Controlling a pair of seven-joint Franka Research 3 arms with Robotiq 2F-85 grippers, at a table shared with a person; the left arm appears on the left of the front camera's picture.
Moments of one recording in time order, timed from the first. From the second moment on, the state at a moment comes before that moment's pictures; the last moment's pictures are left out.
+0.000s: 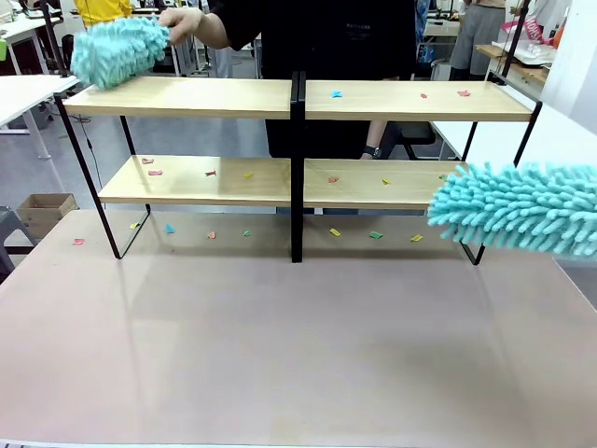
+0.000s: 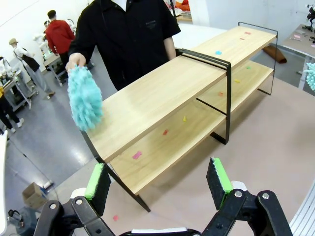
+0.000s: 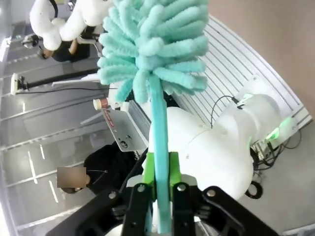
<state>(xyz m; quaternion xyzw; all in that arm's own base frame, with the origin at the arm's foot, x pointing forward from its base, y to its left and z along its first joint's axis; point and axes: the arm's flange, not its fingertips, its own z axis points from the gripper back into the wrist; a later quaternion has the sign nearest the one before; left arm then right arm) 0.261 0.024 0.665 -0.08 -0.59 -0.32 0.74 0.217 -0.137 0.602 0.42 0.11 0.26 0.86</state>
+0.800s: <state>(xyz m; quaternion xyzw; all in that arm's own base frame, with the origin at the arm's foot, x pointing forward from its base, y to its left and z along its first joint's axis) 0.261 0.025 0.665 -0.08 -0.59 -0.32 0.74 0.241 -0.063 0.606 0.33 0.13 0.26 0.90</state>
